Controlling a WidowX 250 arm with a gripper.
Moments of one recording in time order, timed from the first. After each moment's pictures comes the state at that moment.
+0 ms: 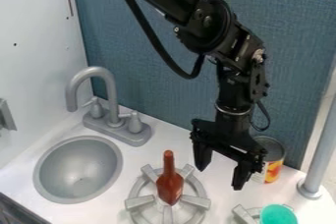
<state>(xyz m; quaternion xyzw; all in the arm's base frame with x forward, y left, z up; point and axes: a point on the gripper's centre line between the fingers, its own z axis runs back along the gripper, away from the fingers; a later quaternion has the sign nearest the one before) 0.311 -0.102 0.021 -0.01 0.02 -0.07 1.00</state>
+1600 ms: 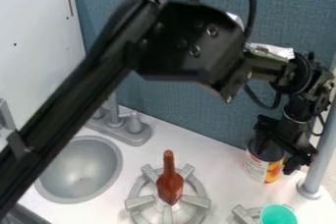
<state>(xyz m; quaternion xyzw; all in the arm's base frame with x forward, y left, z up) 0.442 -0.153 -0.045 0.07 -0.03 -0.14 0.99</state>
